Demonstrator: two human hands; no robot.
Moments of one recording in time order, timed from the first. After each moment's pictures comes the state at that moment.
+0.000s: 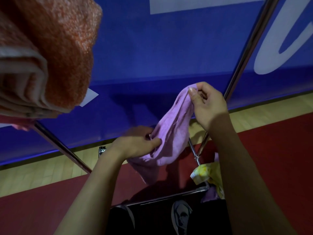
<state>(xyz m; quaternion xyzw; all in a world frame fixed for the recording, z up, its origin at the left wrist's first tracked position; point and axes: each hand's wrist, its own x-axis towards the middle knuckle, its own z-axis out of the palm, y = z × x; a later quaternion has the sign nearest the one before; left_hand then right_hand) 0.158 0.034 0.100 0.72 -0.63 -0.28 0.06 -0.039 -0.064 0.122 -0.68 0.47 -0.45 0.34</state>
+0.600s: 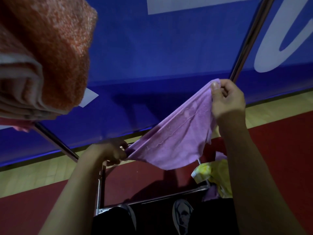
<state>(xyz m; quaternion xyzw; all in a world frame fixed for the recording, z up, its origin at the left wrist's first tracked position) 0.229 0.049 0.062 0.79 -0.45 -0.42 -0.04 -0.070 -0.078 0.118 -0.61 0.50 -0.53 0.30</state>
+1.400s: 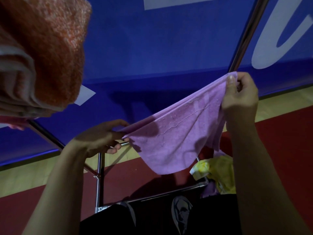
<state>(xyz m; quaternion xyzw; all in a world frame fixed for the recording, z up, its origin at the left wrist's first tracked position) 0.223 0.064 0.116 0.69 -0.41 -0.54 0.25 -0.091 -0.078 0.118 -0.60 0.51 -0.58 0.22</state>
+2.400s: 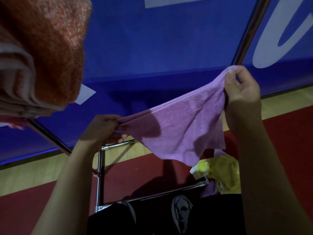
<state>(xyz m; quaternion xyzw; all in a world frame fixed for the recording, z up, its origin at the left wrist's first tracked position) 0.212 0.054 0.110 0.74 -0.32 -0.44 0.40 -0.087 -0.062 0.140 -0.60 0.36 -0.58 0.41</state>
